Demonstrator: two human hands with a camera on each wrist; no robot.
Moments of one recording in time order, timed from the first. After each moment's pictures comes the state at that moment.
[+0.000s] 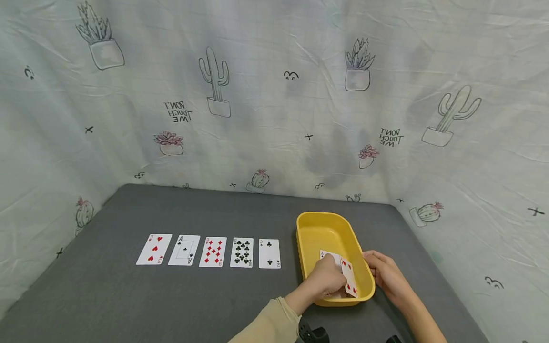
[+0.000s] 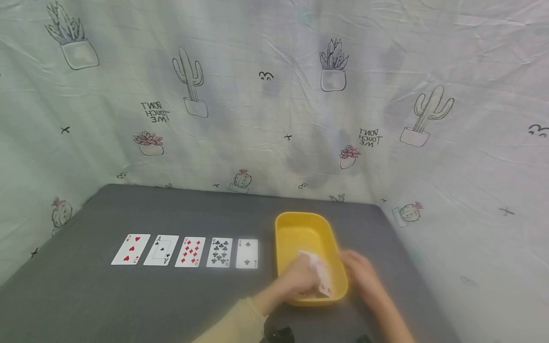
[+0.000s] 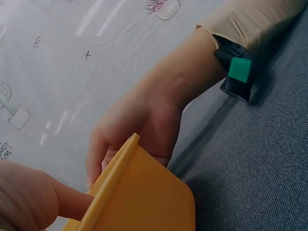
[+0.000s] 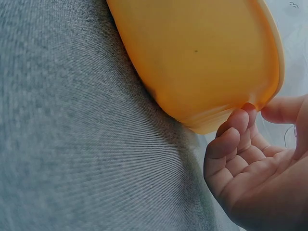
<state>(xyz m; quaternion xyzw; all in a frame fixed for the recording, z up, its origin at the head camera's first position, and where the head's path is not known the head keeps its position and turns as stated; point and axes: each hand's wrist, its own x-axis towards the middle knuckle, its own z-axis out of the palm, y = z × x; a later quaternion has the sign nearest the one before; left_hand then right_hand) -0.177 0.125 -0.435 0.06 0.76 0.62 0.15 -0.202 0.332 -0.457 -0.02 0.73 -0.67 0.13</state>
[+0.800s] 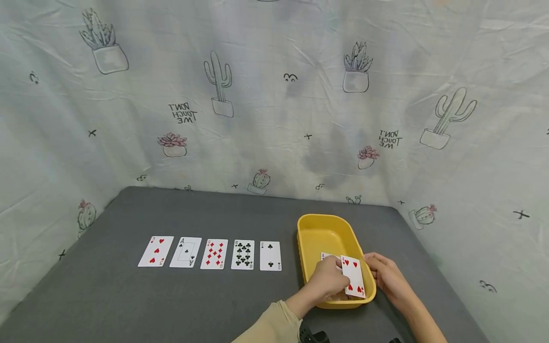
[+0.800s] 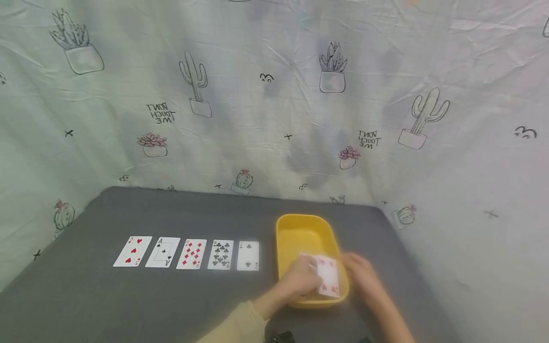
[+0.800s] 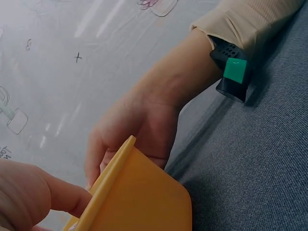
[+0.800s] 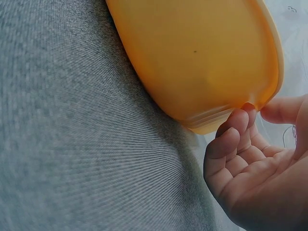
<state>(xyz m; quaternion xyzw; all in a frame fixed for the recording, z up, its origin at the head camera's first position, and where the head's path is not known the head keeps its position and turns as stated) -0.179 0.133 -0.441 0.05 0.74 0.66 0.13 -0.202 0.330 -0.457 0.00 0.73 -0.67 0.12</state>
